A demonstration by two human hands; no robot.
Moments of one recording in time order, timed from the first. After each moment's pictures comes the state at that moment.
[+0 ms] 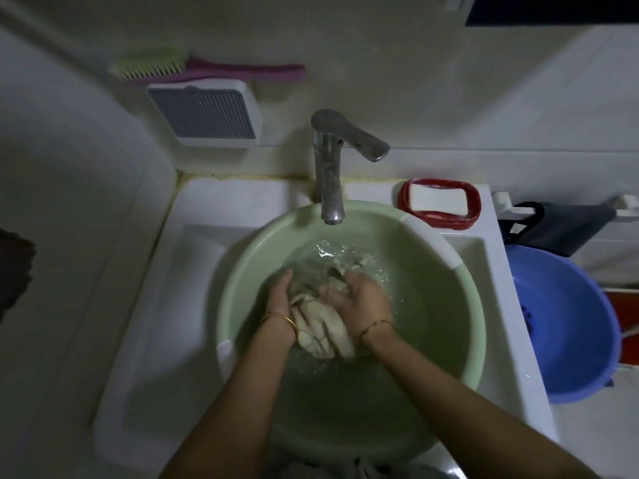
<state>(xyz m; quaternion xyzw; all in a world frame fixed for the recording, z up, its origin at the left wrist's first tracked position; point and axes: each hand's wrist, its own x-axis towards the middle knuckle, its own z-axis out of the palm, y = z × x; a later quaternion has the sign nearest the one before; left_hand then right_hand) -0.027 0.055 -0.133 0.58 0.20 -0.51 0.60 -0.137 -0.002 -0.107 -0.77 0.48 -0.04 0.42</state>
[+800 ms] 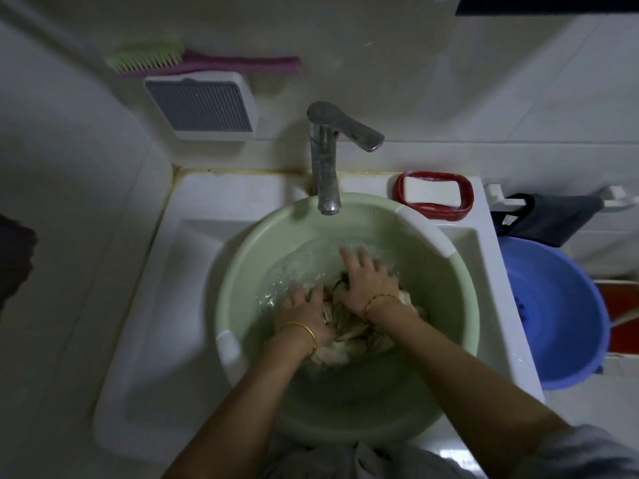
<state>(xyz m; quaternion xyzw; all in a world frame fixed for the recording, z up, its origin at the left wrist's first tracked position) -0.052 0.071 -0.139 0.84 -0.40 -0.37 -0.06 -0.139 -0.027 -0.113 -0.85 0.44 0.21 0.20</state>
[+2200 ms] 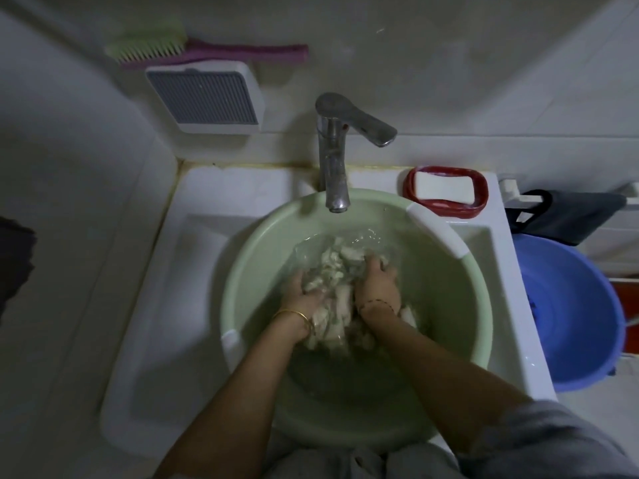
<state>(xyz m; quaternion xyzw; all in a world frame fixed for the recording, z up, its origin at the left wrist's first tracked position) -0.035 0.063 -0.154 0.78 -0.09 -0.45 0.42 -0.136 -0.021 -0.154 -0.73 0.60 0.03 0.32</state>
